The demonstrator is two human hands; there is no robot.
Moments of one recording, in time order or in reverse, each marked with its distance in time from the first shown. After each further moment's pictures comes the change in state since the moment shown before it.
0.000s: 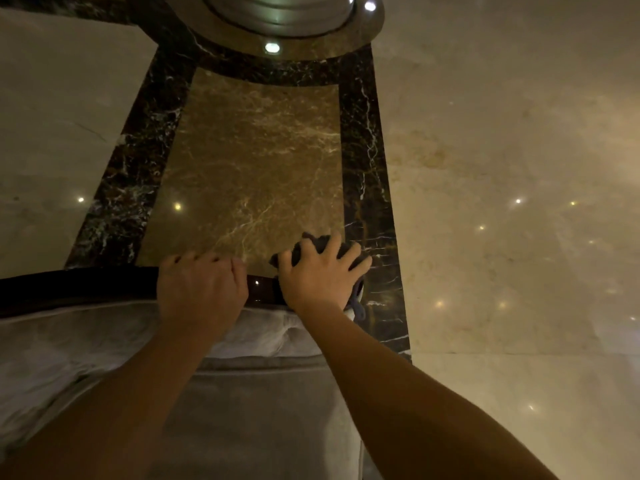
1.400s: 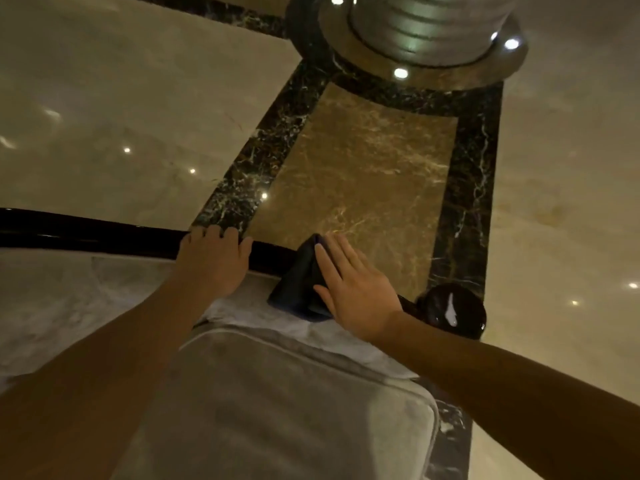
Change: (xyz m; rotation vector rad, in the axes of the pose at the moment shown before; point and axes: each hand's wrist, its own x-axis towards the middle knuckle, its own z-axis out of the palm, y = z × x) left_hand -0.029 -0.196 0.006 -0.108 -0.302 -0.341; right_hand -0.036 -0.089 -0.006 -0.213 -0.060 -1.114
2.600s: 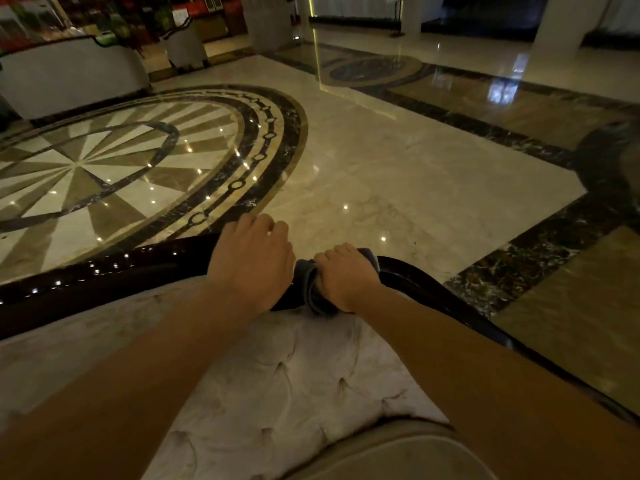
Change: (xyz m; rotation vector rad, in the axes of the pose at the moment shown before) left_hand -0.222 -0.368 -0.171 0.169 0.299 -0.518; right_hand 0.291 -0.478 -0.081 0.112 0.165 -0.703
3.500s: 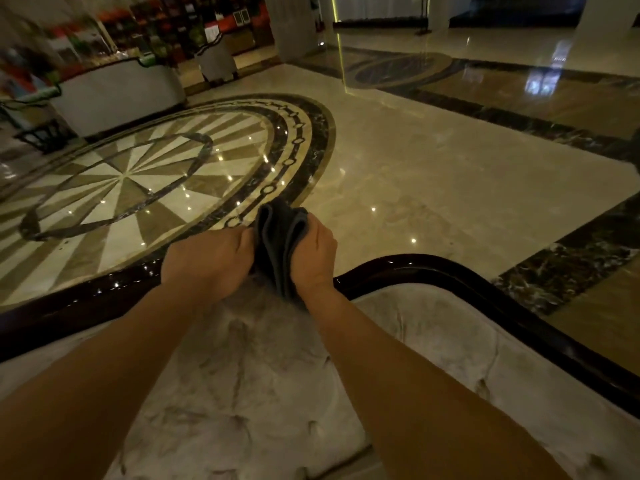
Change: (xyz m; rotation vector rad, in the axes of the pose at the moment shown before) left_hand -0.027 -0.102 -0.007 -0.042 0.026 -0.233; right_hand 0.054 -0.145 -0.050 1.382 0.613 0.562
